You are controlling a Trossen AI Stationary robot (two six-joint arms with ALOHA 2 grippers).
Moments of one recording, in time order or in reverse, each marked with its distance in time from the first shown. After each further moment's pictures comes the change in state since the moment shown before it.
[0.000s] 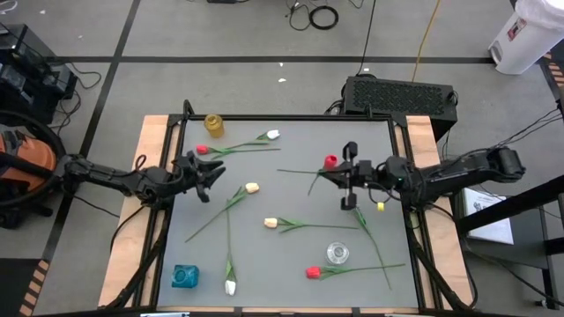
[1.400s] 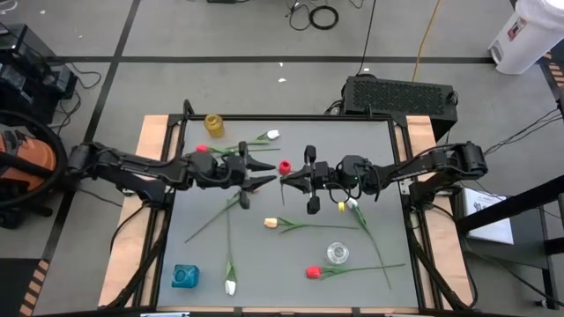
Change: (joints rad) left arm 0.126 0.788 0.601 0.186 0.458 0.243; right arm -0.022 0.437 0.329 0.025 -0.136 0.068
